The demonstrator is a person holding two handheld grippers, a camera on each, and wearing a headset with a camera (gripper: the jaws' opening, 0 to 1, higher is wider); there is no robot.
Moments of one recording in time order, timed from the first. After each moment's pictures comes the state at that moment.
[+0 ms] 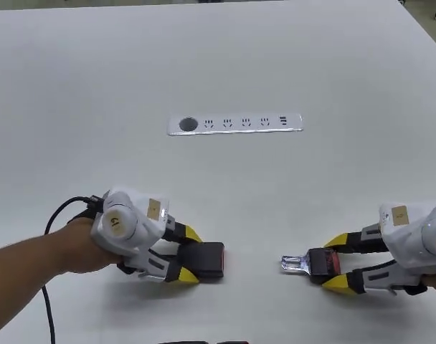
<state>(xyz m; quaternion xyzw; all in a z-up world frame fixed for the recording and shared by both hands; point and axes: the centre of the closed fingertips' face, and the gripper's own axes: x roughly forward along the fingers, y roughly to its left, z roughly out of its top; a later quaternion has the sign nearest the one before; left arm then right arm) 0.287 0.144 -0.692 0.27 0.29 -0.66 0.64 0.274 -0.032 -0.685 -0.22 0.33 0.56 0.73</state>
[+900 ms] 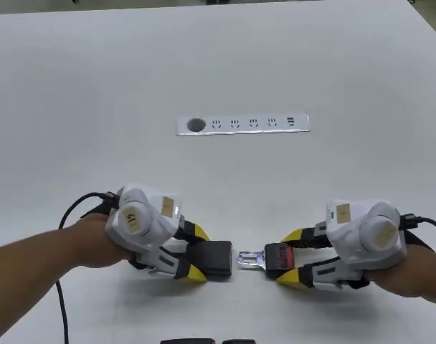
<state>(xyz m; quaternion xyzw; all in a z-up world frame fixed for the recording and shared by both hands) 0.287 0.151 -0.689 0.28 0.30 -0.66 0.63 0.285 0.051 -0.683 -0.22 0.30 0.58 0.73</state>
